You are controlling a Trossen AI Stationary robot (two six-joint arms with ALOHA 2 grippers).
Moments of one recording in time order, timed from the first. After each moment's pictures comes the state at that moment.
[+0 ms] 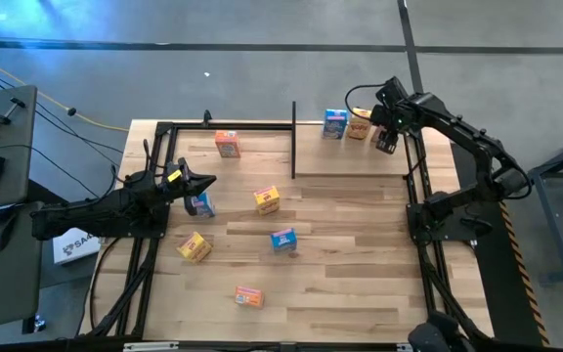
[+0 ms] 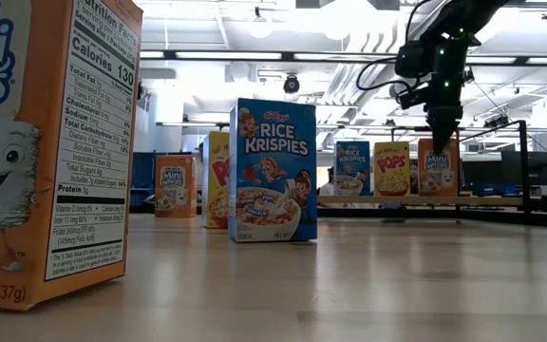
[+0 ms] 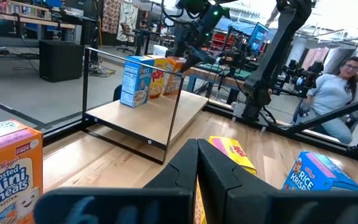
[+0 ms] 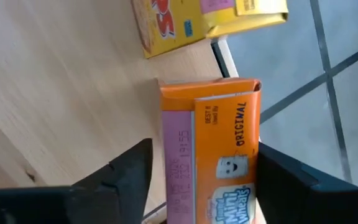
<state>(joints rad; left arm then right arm) 0.25 0.10 0.01 0.10 -0.09 -0.21 -0.99 1.37 1.13 -0.96 0.21 -0.60</state>
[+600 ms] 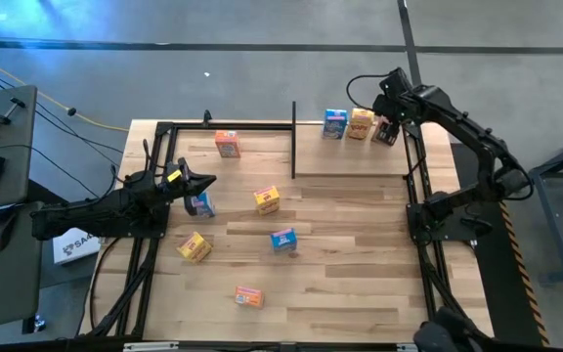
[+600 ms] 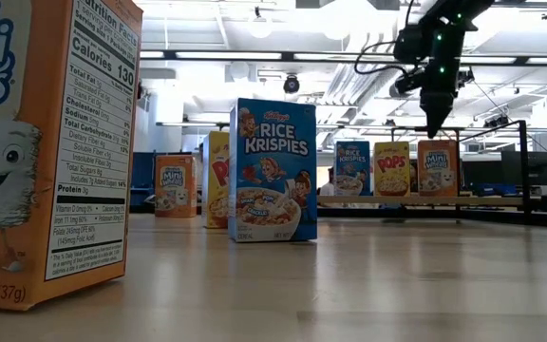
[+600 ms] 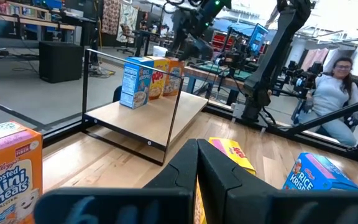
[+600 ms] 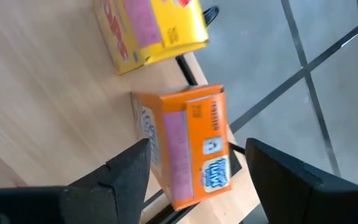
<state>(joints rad) 0.25 0.10 0.01 0.10 -0.09 -0.21 -0.99 1.37 1.25 -1.02 0.25 -0.55</state>
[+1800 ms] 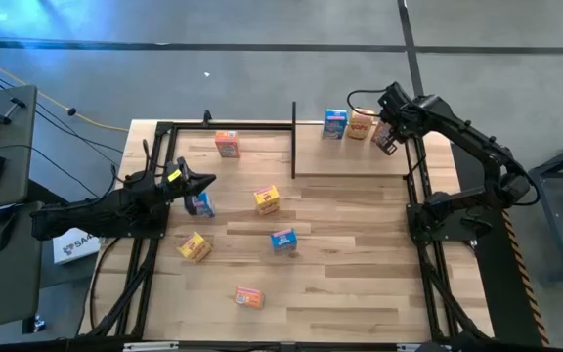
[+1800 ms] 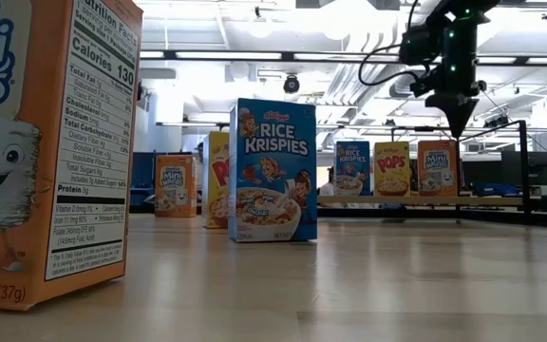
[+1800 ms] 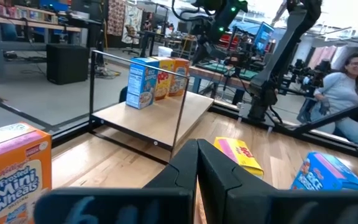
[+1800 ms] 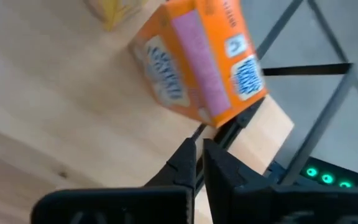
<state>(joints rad) 0.25 0.10 0.01 0.10 -0.12 -0.19 -0.92 1.30 1.16 -1.15 0.38 -0.13</state>
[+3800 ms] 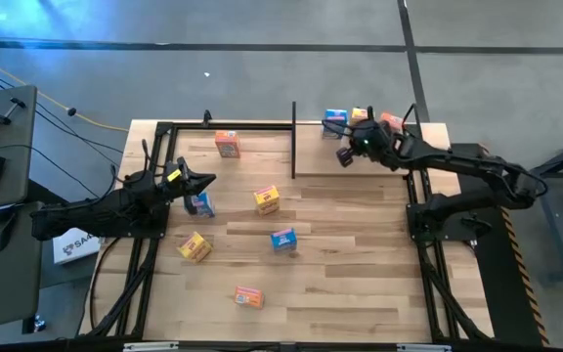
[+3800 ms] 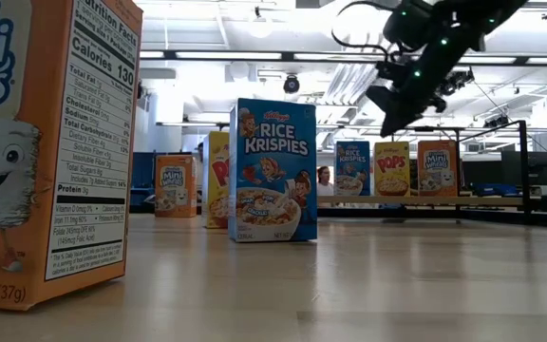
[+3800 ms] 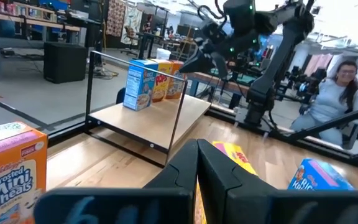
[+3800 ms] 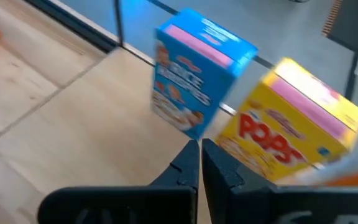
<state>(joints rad) 0.25 0.10 0.01 0.11 -0.11 -0.22 -0.49 1.19 0.80 -0.34 0.47 0.22</state>
